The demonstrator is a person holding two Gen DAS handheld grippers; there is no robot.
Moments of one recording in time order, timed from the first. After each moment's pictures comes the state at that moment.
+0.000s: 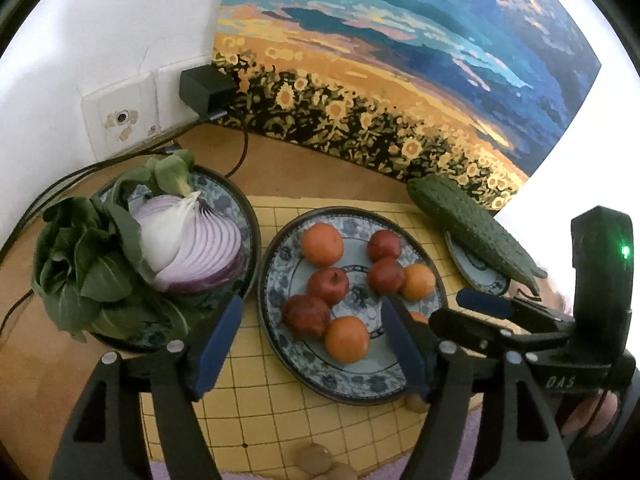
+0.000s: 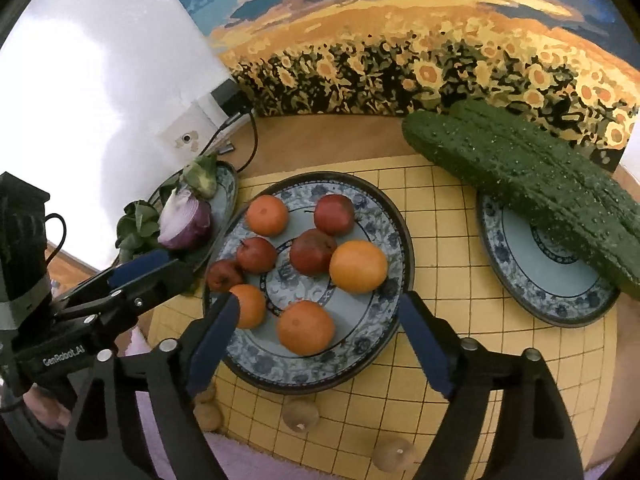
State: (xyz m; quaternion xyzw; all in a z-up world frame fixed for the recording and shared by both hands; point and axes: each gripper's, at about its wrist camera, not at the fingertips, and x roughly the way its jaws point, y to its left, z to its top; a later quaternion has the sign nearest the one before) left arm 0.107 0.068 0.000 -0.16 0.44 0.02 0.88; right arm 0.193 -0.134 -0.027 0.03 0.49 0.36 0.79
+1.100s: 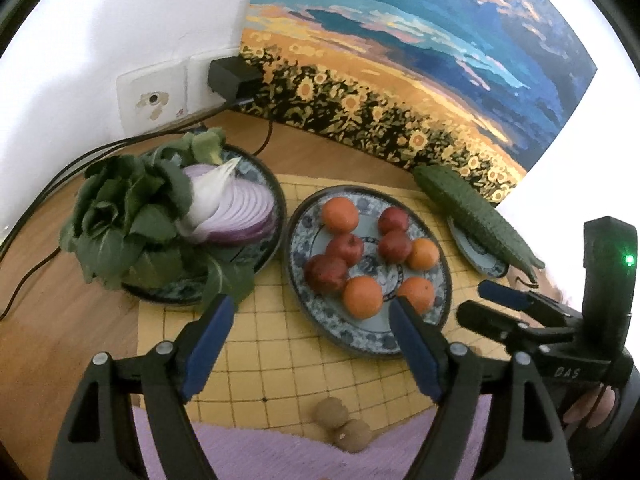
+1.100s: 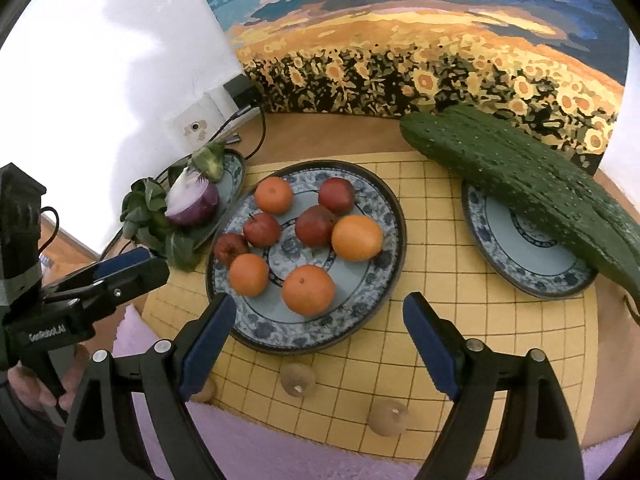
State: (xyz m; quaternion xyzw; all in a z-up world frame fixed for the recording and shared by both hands) left arm 0.068 0.078 0.002 -0.17 0.44 0.04 0.88; right arm 0.162 -0.150 -0.021 0.00 0.47 0.35 0.81
